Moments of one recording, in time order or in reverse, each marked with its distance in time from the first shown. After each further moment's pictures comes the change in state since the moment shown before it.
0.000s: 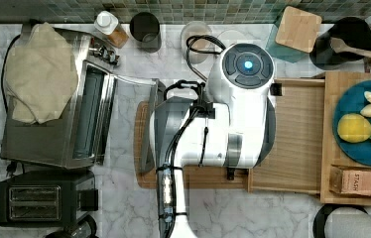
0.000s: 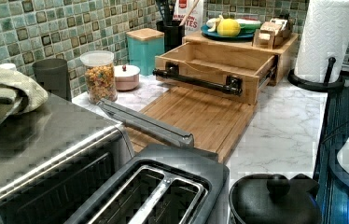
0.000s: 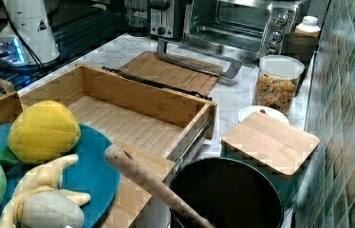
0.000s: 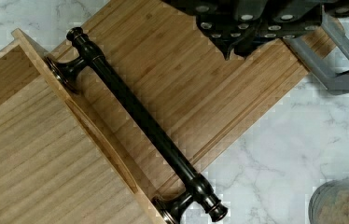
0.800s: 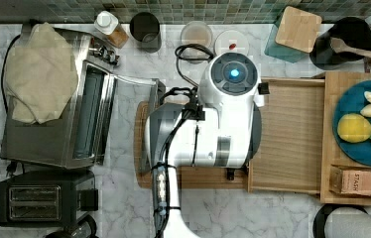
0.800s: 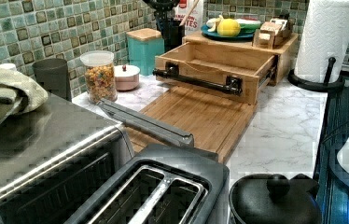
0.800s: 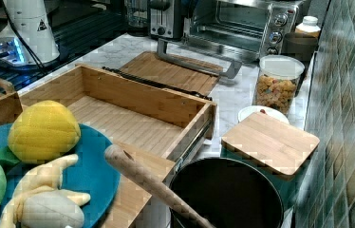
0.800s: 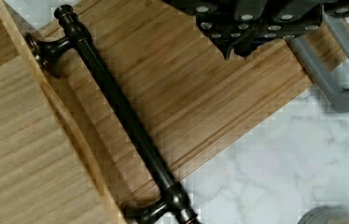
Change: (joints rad) arm -0.015 0.007 0.049 -0.092 0.000 0.104 -0.100
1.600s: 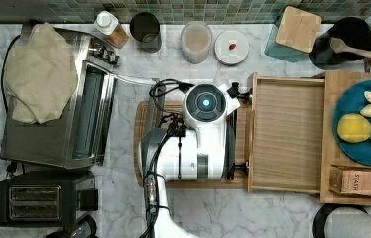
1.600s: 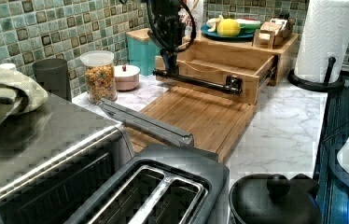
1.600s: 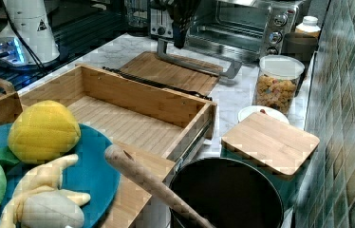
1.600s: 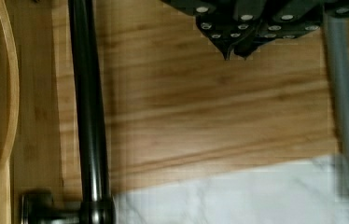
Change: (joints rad) arm 0.010 -0.002 0.037 -0.252 -0.044 0.258 -0.373
